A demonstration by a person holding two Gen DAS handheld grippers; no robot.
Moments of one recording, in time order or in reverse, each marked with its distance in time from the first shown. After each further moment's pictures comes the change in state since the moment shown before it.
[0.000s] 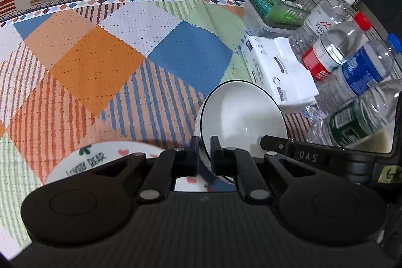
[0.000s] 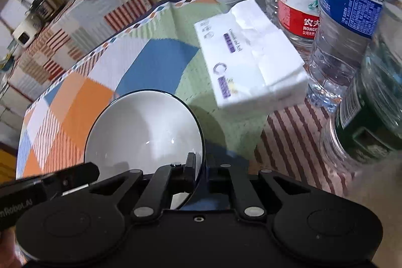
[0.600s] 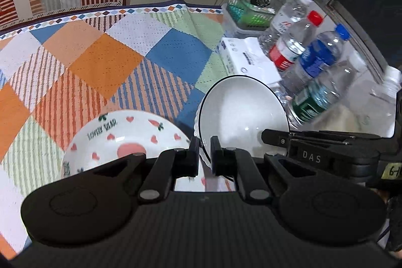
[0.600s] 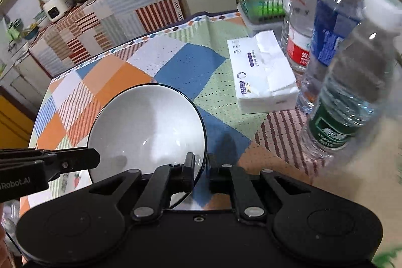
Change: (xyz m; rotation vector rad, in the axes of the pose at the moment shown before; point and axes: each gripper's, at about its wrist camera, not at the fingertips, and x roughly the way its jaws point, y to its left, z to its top) left arm -0.093 -0.025 -0.039 0.044 -0.034 -0.022; right arm -0.090 0.025 -0.034 -0.177 -0.042 0.012
